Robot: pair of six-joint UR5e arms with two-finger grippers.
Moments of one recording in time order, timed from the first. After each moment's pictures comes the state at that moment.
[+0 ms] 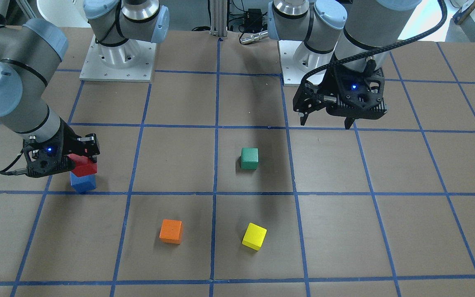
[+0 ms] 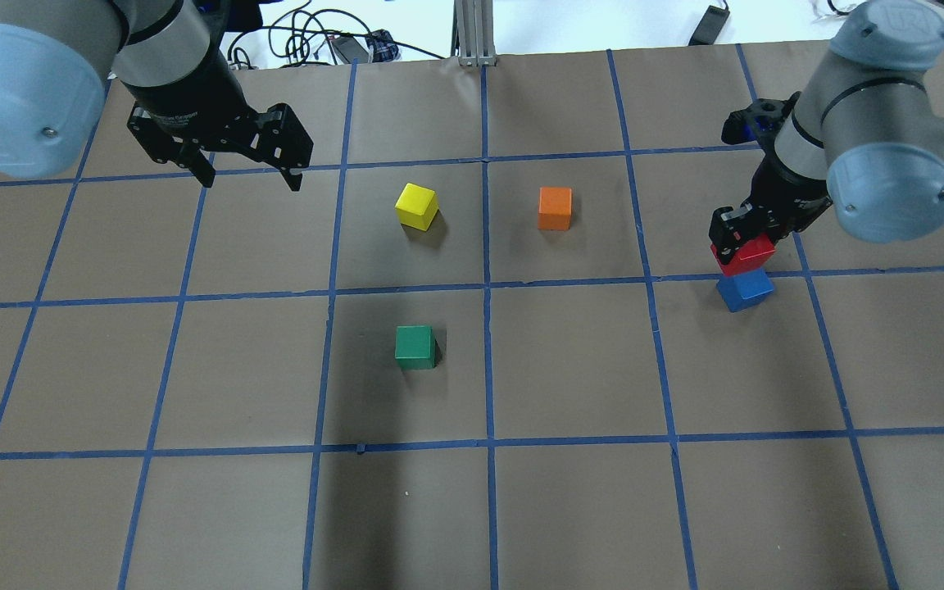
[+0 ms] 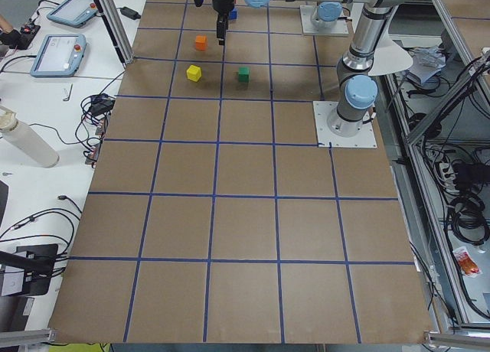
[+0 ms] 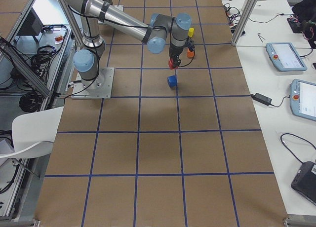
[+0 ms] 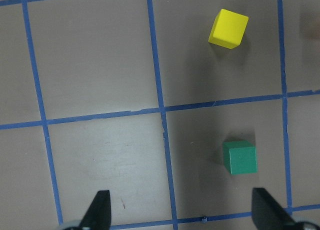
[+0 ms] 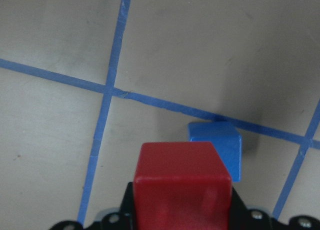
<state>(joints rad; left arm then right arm) -1.61 -1.64 -1.53 -1.51 1.58 0.06 1.36 -1.39 1.87 -2.00 -1.55 -0.48</state>
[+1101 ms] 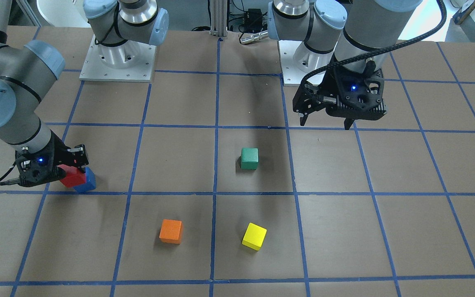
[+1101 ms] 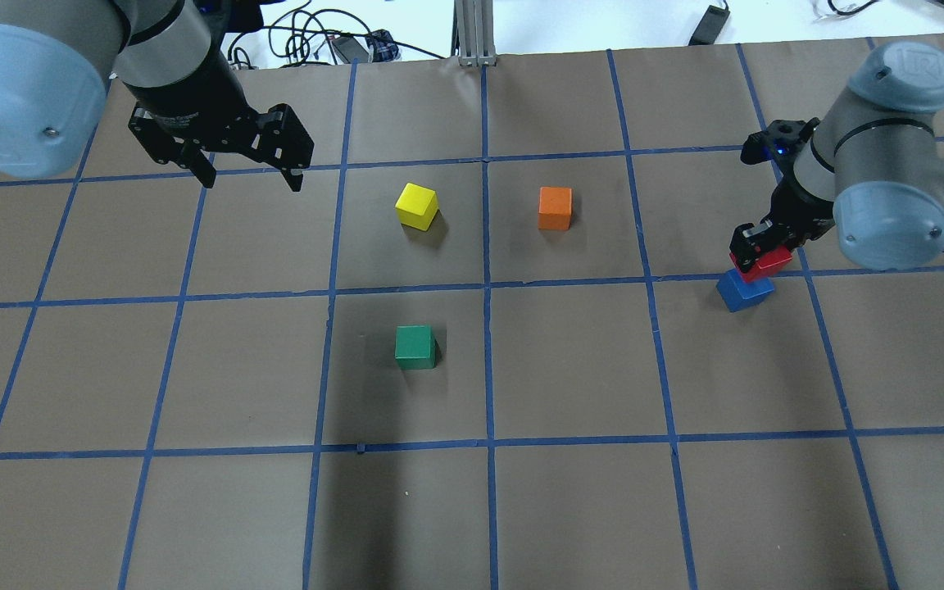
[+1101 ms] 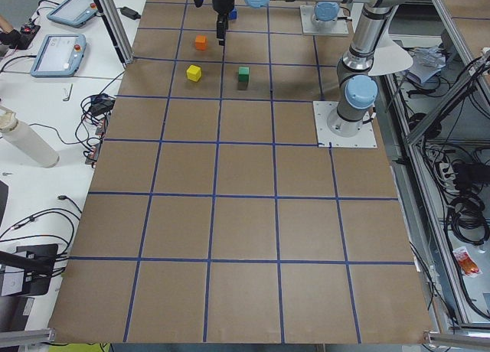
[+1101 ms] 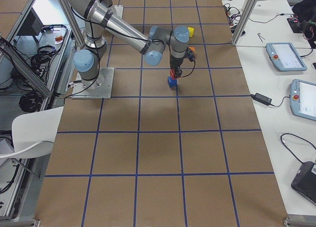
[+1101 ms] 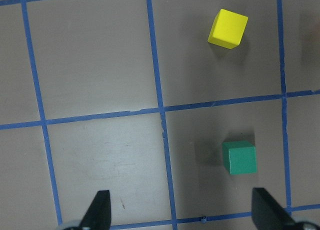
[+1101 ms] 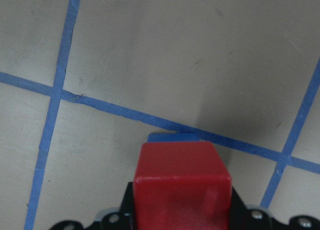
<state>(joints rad) -1.61 -1.64 -1.53 -1.51 1.58 0.06 1.31 -1.34 1.92 -2.12 -1.56 -0.55</state>
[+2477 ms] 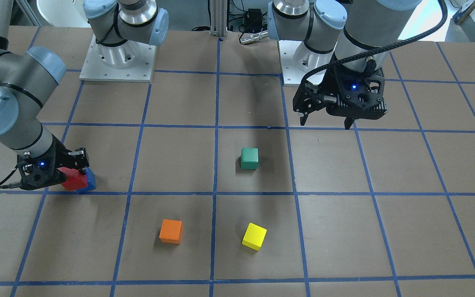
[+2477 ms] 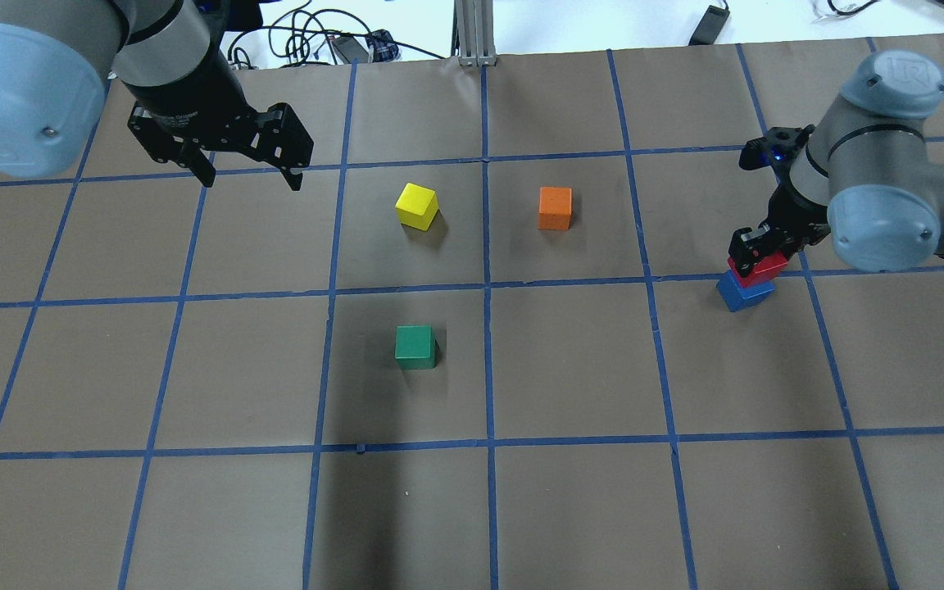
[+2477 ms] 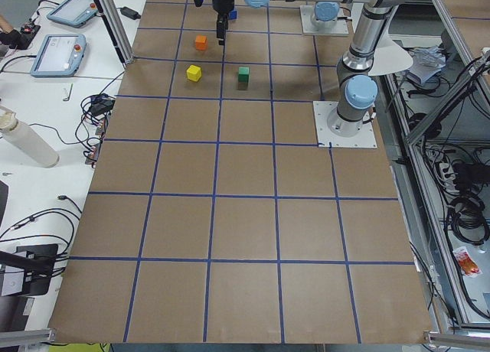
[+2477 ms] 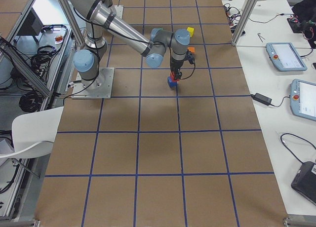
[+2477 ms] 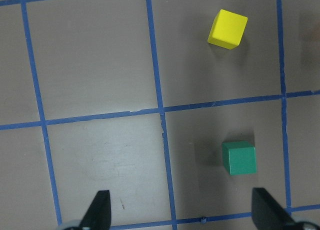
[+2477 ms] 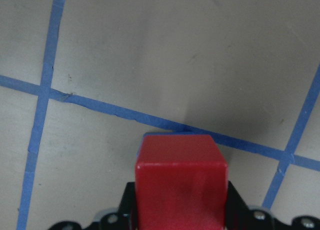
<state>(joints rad) -1.61 -1.64 -1.53 -1.50 1.58 0.06 1.31 -1.32 1.92 -2.12 -1.59 -0.54</state>
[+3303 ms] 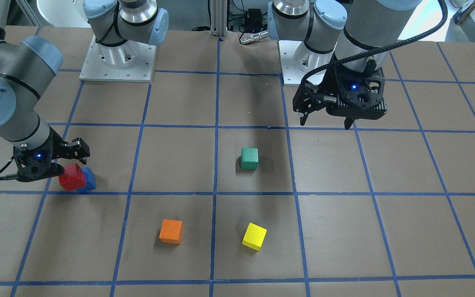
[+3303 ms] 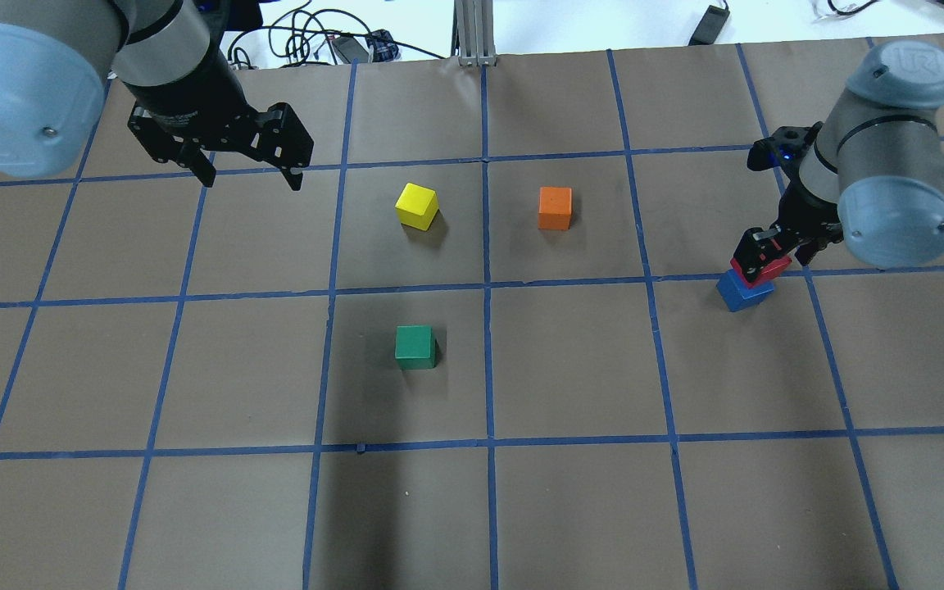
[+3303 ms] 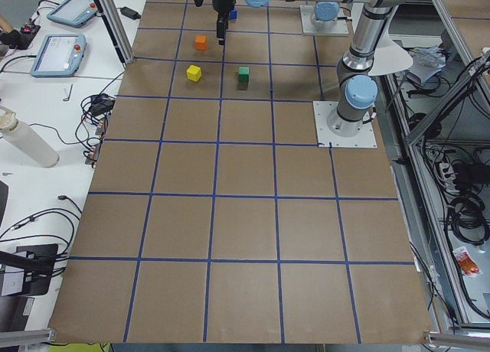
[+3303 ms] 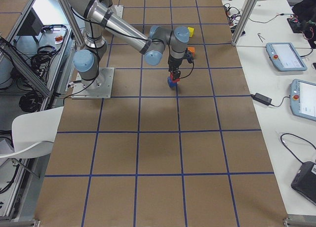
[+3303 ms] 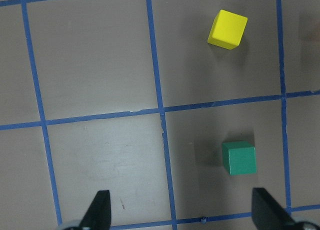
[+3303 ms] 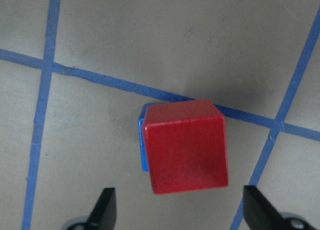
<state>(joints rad) -1.61 -1.64 -1.53 -1.50 1.58 0.06 1.31 -1.38 1.91 -2.02 -1.62 -0.52</state>
